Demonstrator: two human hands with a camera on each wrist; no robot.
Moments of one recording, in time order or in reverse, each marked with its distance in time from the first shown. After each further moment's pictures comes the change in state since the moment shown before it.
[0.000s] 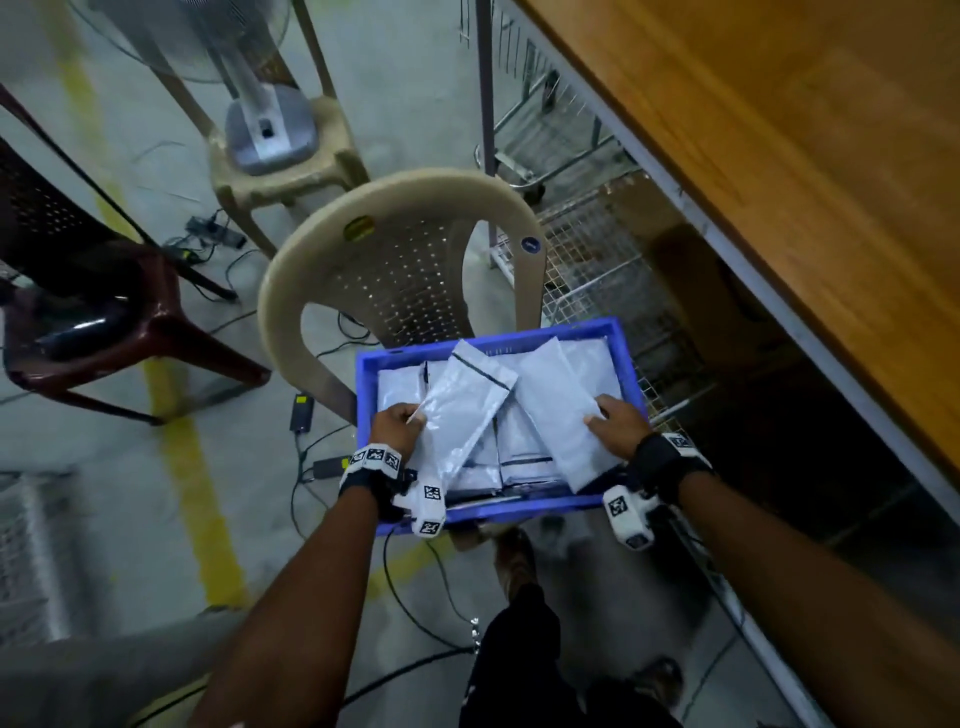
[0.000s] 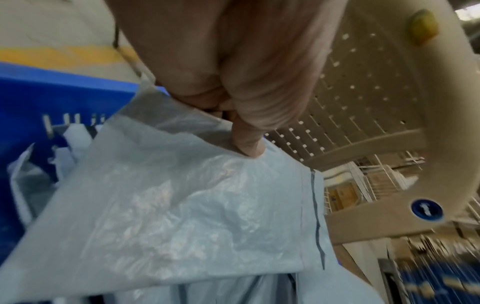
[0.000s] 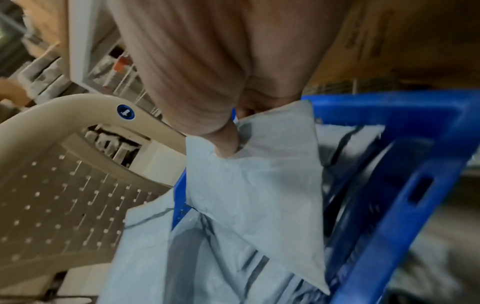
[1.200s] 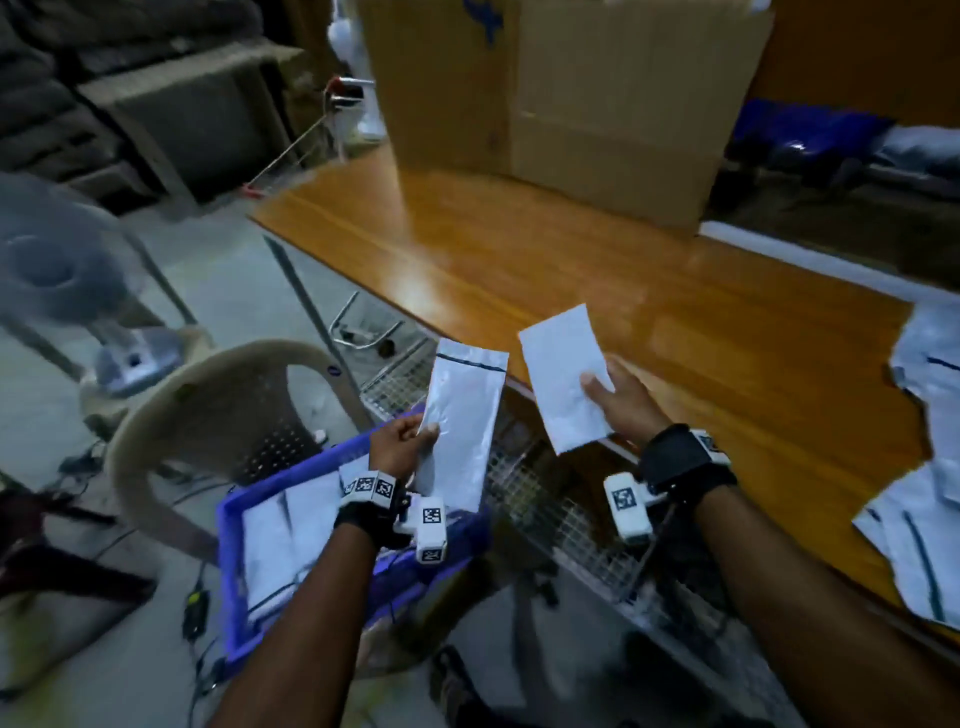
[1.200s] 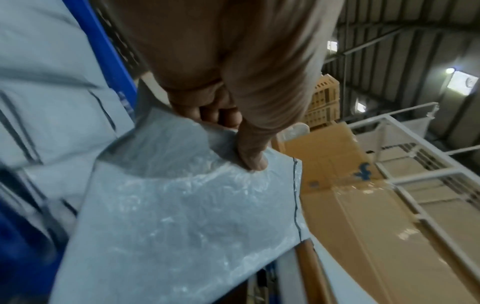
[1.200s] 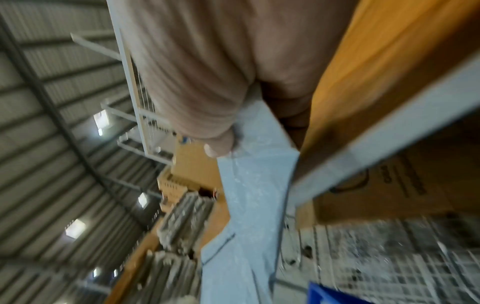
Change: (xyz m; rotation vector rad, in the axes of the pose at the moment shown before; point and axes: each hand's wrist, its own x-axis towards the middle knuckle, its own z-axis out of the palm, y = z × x) left_hand -0.222 0.250 0.139 -0.338 -0.194 0.429; right_hand -0.255 0.153 -0.242 0.624 0.481 -0.239
